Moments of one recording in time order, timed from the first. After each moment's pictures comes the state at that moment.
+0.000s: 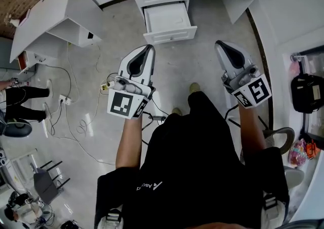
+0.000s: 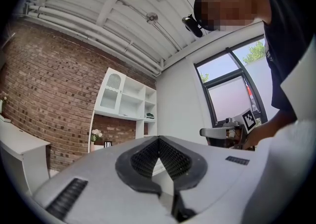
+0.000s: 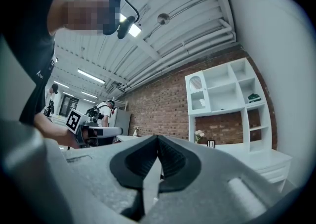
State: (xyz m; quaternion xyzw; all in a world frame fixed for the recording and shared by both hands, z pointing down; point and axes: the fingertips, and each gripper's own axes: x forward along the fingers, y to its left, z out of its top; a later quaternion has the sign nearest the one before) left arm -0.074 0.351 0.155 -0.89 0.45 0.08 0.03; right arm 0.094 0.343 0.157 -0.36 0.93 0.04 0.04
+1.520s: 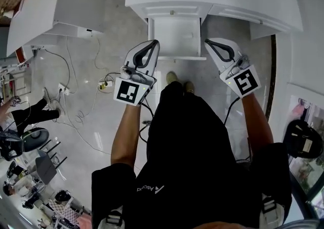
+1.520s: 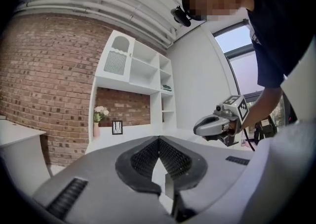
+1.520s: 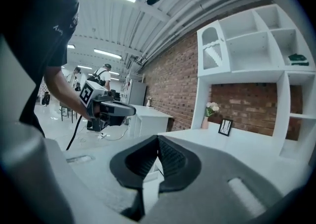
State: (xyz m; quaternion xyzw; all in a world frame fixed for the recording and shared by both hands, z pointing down) left arm -0.069 -0.058 0.305 -0.87 0.49 -0.02 -0.02; right arm 0.053 -0.078 0.318 -0.21 0.97 0.06 -0.13
